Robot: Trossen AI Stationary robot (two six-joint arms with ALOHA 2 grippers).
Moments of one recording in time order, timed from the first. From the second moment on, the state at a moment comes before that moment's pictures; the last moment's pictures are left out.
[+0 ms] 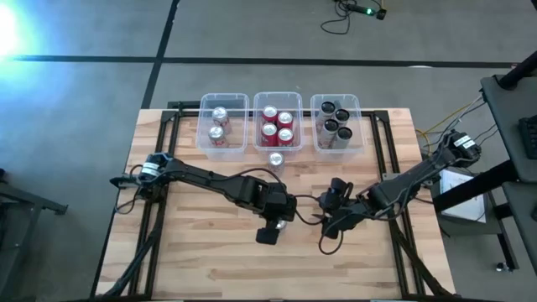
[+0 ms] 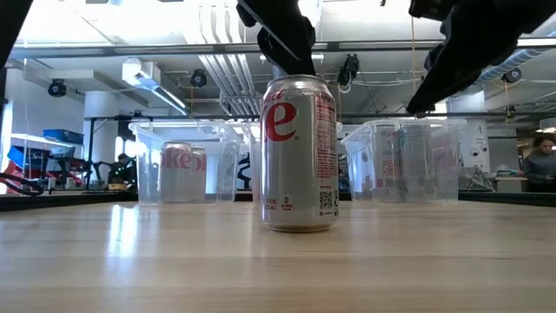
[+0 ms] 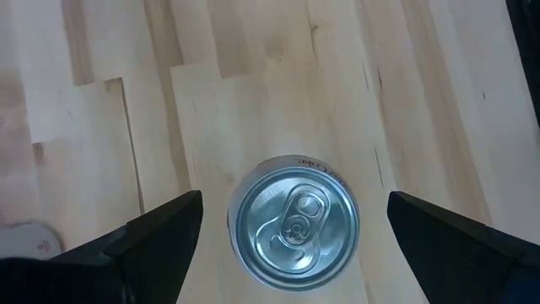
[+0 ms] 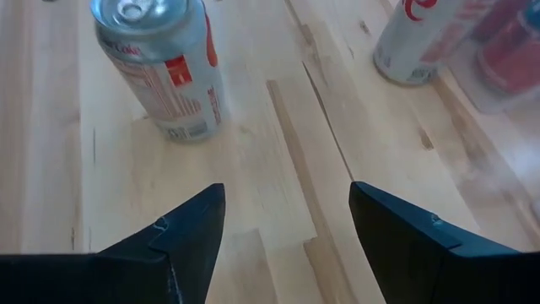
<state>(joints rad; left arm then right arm) -0.24 2.01 1.81 -0.91 0.00 -0.05 0.49 1.35 0.83 -0.44 0.47 0.58</state>
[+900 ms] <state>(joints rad) -0.25 2.06 1.75 -0.81 -0.04 -0.06 0.49 1.35 0.80 -0.39 0.47 0.62</state>
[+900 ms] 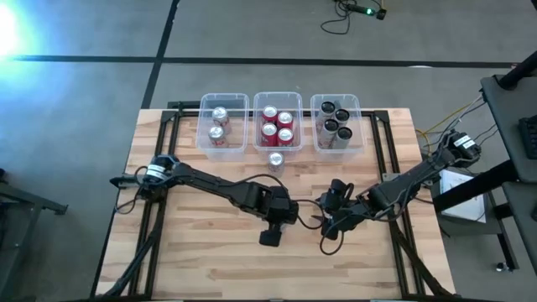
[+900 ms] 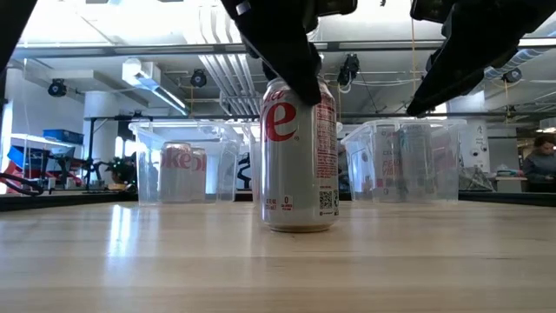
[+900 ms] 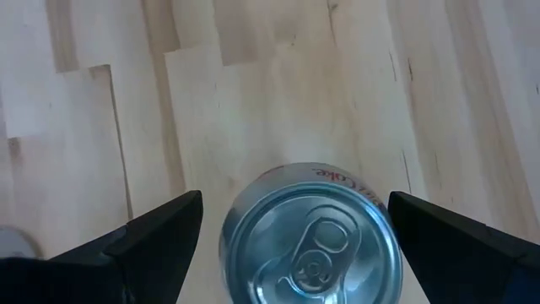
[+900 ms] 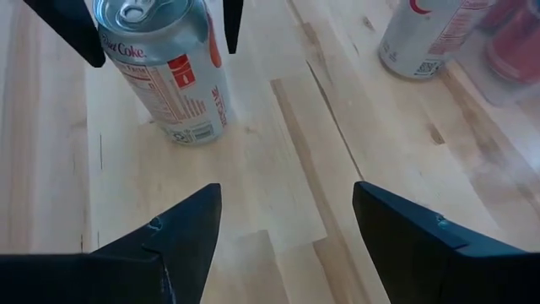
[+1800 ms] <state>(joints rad) -0.25 2.09 1.78 -0.87 -0.02 -0.08 0.49 1.35 0.80 -0.38 0.47 0.58</state>
